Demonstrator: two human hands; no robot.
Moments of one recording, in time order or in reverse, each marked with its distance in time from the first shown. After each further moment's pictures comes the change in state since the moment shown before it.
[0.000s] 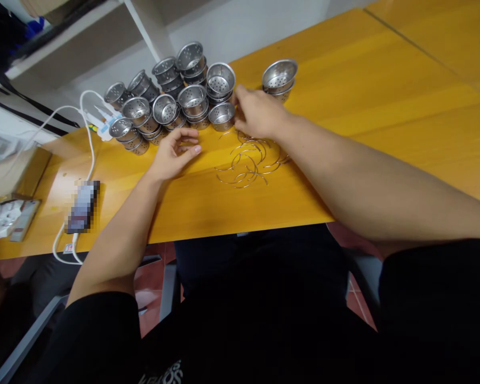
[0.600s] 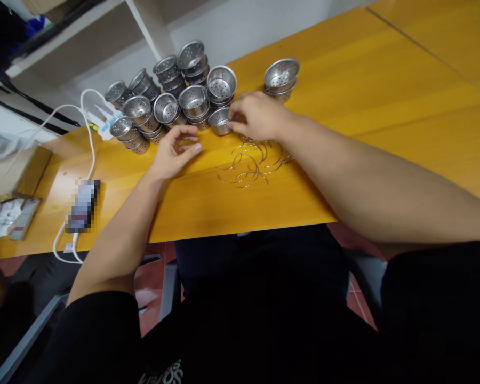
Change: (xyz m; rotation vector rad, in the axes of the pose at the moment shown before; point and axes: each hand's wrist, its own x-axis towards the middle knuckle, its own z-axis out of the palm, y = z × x) left_hand 0.000 0.007 0.000 -0.022 0.019 0.004; right_hand -0.003 -0.001 -0.006 0.118 -0.093 -0.159
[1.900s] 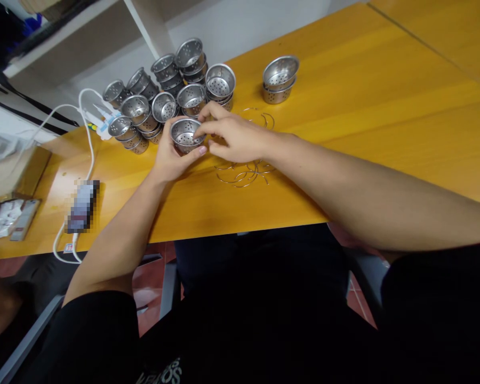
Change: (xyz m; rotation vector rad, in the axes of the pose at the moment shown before) left_hand 0.008 -0.023 0.010 0.193 0.052 0.246; right_hand -0.015 -0.055 0.032 0.245 0.058 -0.371
